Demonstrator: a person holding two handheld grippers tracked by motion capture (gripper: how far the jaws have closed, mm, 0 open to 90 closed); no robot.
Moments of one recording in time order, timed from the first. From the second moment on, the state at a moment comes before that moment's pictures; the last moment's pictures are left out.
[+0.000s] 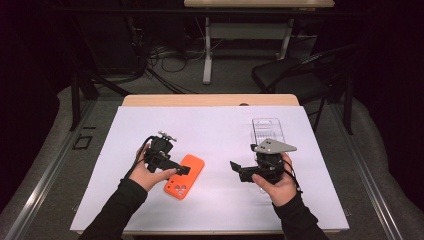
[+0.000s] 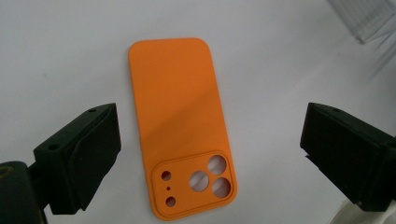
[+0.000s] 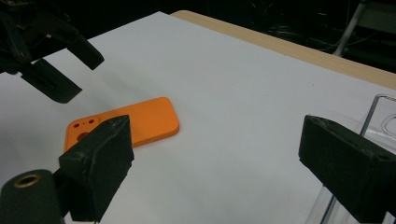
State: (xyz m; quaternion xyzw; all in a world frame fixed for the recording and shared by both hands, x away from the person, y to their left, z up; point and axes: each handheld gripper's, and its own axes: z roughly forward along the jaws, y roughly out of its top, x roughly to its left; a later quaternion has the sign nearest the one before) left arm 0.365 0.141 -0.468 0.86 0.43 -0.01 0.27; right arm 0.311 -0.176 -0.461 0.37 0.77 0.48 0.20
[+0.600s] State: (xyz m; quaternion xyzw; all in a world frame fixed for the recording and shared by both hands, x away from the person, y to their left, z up) left arm 0.379 0.120 -0.491 0.88 0.44 -0.03 0.19; right arm 0.311 -0.178 -0.461 0.37 0.77 0.48 0.20
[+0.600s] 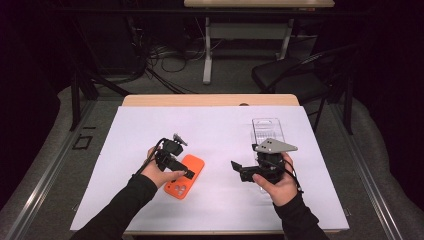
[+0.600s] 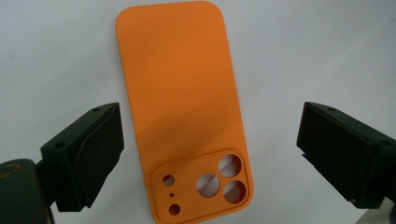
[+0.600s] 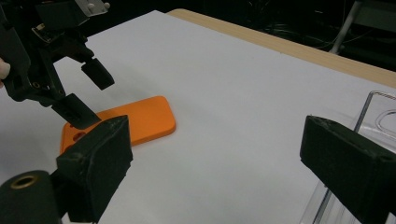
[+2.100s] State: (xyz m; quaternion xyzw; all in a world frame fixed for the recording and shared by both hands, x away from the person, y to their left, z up) left arm 0.394 0.099 -0.532 0.88 0.46 -0.03 0.11; right arm 0.313 -0.176 -0.466 0.38 0.77 0.47 0.20
